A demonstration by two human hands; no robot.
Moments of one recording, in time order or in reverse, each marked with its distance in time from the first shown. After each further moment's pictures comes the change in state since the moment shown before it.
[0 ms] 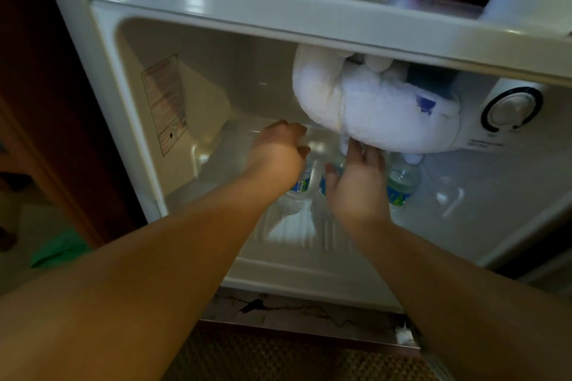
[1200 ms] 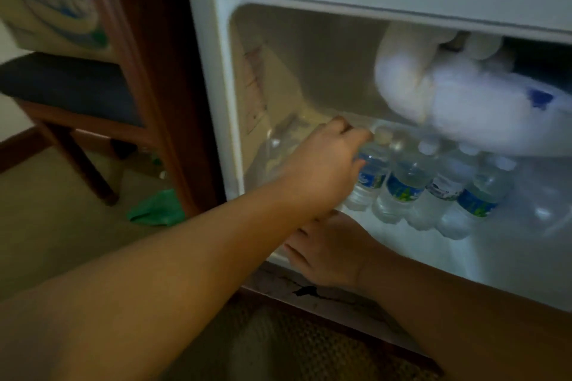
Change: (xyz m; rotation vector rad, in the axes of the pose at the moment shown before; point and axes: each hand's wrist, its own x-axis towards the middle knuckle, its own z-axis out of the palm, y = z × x) left_hand -0.074 -0.022 -0.044 0.128 0.099 0.313; right_hand -0.084 -0.067 0.031 0.152 -0.466 -1.071
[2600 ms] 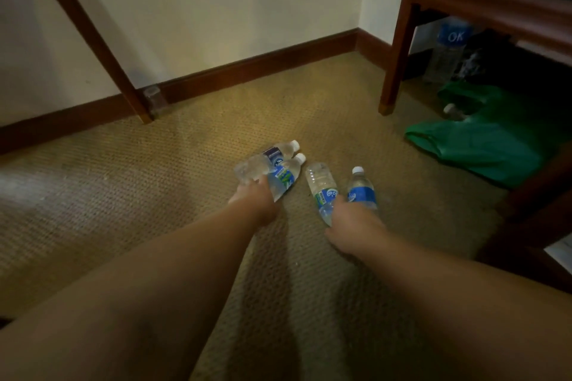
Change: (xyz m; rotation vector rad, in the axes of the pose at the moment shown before) left_hand -0.546 -0.224 -0.112 0.325 -0.268 -1.724; right_hand 0.162 -0.367 0.205 0.127 -0.715 0.097
